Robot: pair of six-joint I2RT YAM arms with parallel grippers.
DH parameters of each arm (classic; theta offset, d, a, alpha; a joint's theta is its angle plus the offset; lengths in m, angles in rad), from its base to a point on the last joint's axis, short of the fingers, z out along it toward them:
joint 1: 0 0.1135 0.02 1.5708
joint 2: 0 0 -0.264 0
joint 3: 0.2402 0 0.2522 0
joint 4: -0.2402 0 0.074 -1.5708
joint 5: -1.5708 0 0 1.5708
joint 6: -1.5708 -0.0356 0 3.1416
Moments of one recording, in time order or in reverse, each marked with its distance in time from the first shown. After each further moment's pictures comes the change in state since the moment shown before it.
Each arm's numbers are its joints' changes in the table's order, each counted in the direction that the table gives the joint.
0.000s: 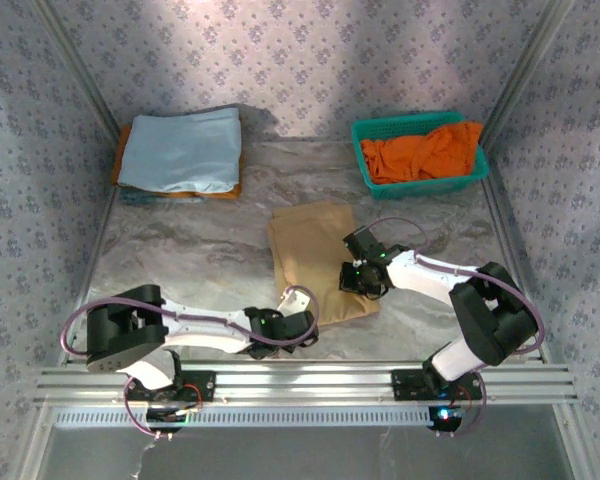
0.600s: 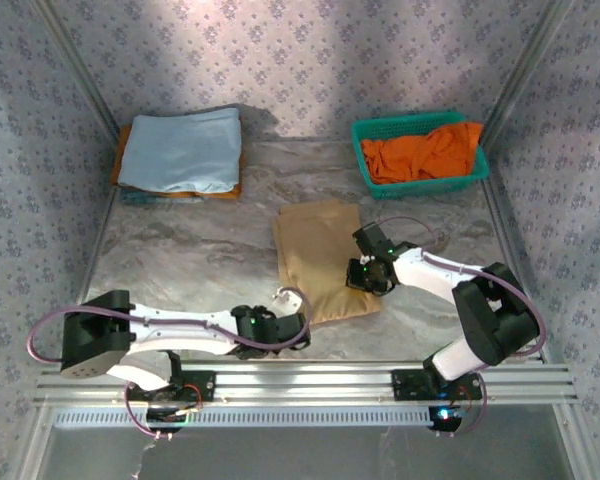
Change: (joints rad) left arm -0.058 0.150 0.042 -0.315 0.071 -0.027; right arm -0.072 0.009 -0.003 -0.020 0.033 0.027
